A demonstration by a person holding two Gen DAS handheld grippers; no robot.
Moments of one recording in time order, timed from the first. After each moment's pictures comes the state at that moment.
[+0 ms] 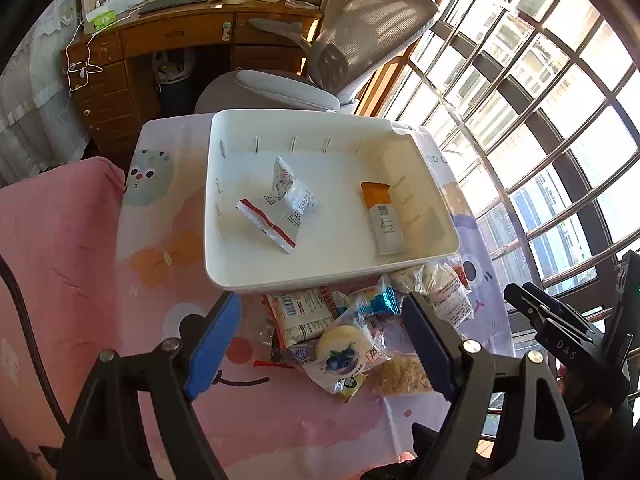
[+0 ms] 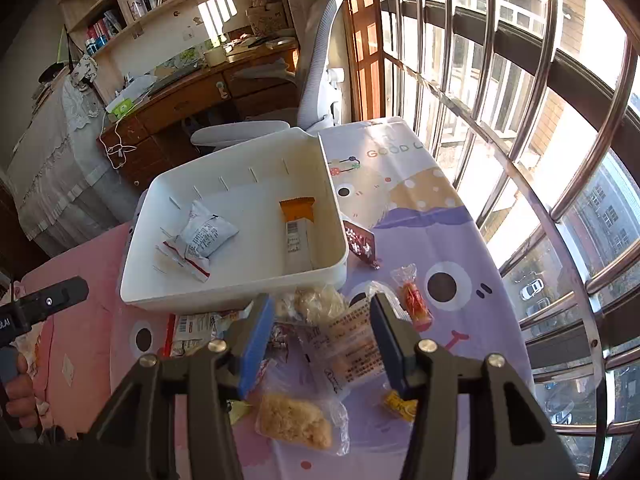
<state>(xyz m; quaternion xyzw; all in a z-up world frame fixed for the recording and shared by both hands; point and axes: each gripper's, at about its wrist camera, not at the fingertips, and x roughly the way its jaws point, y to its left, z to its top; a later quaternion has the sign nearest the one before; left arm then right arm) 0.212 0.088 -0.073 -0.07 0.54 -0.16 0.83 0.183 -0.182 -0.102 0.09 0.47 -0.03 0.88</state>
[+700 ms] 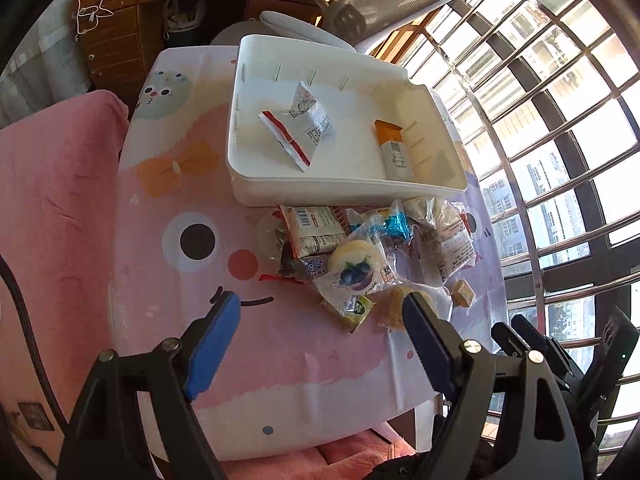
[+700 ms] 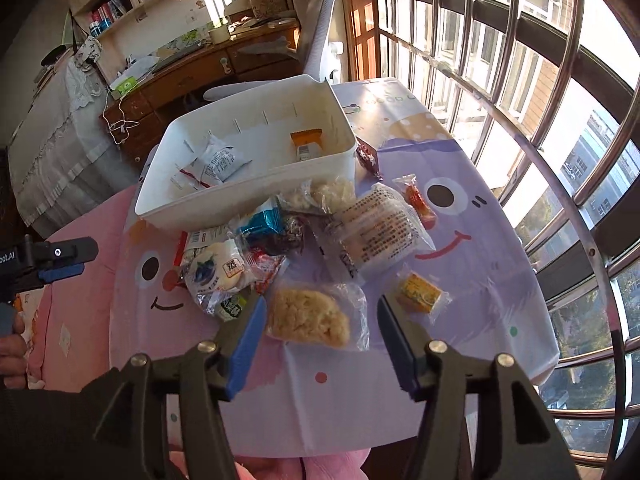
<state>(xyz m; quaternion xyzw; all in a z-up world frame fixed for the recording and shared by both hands) 0.161 0.116 -0.109 -0.11 0.60 -0.15 0.78 0.094 -0.146 -0.133 0.08 0.50 -0.03 0.86</state>
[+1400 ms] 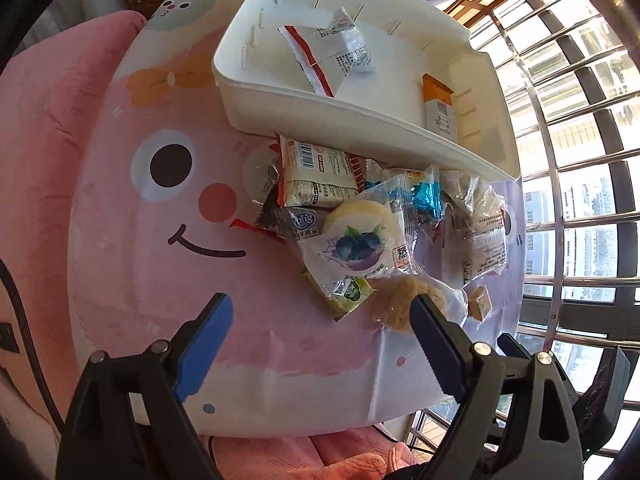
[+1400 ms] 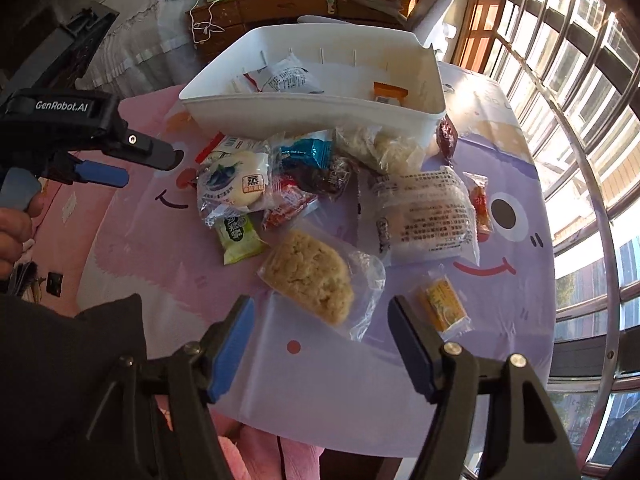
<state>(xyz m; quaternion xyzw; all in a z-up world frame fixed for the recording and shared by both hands) 0.166 0.074 -0.176 -0.16 0.67 -0.06 0.72 0.110 -0.140 -0.181 -0.09 0.55 0.15 0.82</state>
